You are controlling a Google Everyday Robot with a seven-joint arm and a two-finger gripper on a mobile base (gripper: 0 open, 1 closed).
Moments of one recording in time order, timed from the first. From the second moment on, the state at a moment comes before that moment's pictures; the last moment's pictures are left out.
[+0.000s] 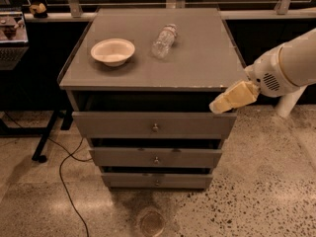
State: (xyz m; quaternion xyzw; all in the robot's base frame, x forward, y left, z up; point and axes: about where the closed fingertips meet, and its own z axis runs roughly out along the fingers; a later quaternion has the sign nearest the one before) arm 0.518 -0.195 0.905 -0.37 0.86 0.07 0.33
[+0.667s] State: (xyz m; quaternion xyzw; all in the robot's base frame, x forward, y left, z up) arm 0.518 -0.195 0.905 -0.37 0.86 0.07 0.33
